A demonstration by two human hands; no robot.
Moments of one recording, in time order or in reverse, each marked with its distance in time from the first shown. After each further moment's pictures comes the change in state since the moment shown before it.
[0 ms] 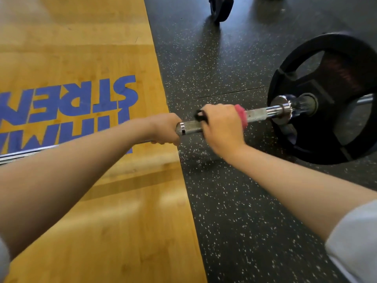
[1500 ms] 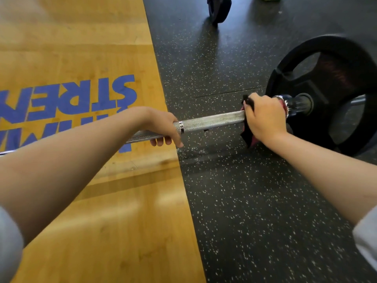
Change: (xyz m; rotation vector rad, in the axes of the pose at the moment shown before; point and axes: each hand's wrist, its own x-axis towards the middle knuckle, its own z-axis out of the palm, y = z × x) left_hand 0.001 -0.001 -0.012 -0.190 -0.267 -0.074; right_hand 0.004 0.098 -0.026 -0.131 -0.083 0.125
